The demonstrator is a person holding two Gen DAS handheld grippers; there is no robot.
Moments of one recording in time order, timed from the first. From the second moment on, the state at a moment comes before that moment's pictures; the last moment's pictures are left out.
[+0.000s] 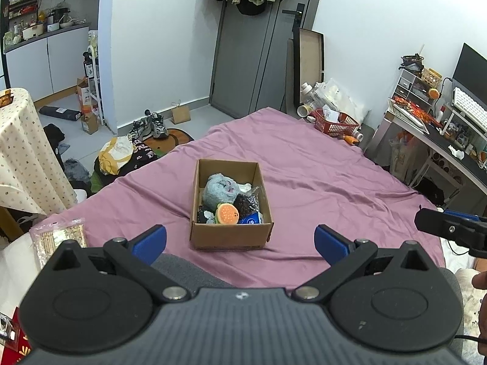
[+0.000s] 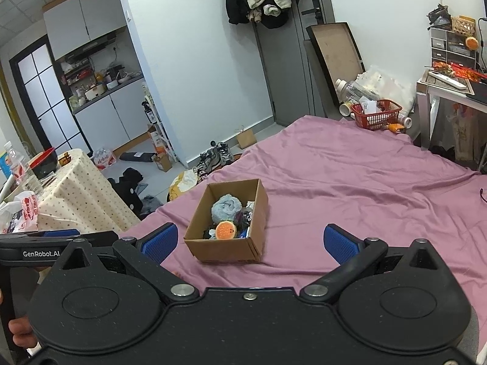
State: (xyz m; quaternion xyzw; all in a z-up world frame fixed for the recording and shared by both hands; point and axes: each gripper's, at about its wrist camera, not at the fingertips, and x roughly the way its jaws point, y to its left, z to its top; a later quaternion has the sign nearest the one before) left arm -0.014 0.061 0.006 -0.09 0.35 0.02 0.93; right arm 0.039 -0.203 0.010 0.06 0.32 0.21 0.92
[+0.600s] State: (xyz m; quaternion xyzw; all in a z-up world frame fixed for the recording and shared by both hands) left arm -0.013 0.053 0.008 -0.09 0.34 0.02 0.93; right arm 0.039 -0.204 0.010 0.06 0.32 0.21 0.92
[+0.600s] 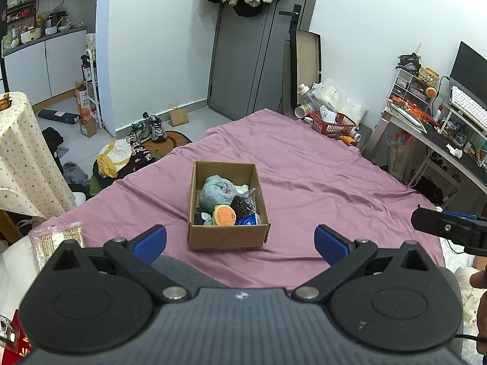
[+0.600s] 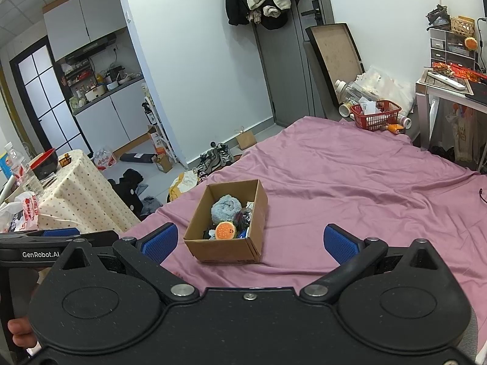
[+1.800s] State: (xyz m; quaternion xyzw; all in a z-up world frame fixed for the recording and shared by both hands) left arm -0.012 0.060 0.001 -0.09 0.35 0.02 0.93; right arm 0.045 -0.198 -0.001 0.06 0.33 0.20 0.92
